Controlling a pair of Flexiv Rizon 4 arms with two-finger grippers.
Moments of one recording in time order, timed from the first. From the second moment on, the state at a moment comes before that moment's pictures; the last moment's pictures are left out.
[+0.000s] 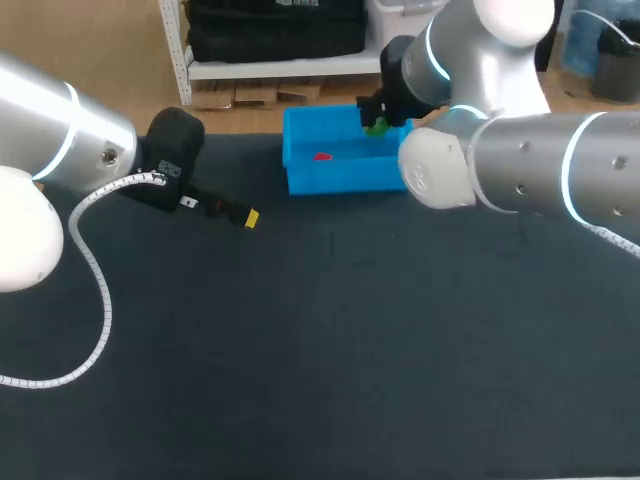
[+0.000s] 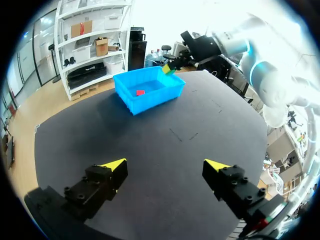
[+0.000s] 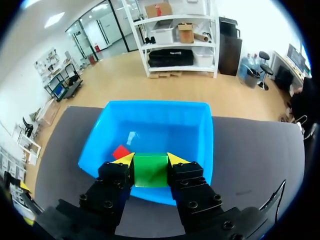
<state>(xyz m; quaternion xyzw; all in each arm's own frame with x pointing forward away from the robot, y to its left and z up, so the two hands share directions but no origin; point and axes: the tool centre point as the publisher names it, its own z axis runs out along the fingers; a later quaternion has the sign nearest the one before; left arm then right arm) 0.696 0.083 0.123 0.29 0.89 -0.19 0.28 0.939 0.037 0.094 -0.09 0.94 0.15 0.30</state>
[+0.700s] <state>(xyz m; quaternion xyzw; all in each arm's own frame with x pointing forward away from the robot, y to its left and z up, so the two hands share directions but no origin) 0.696 0.083 0.123 0.29 0.89 -0.19 0.28 0.955 0.036 0.071 -0.09 0.95 0.13 0.26</state>
